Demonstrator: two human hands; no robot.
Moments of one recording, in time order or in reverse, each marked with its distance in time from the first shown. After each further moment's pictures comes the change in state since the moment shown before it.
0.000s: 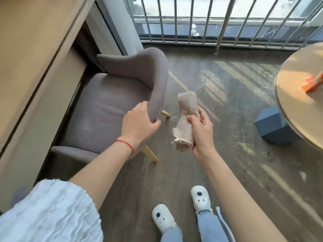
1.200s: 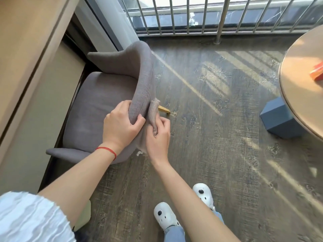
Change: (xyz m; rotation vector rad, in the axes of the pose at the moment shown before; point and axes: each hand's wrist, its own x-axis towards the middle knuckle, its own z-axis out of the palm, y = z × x) left_hand -0.003 -0.003 0.011 0.037 0.204 0.117; right_hand -0.022 0.051 0.046 -0.354 -0.046 -0.262
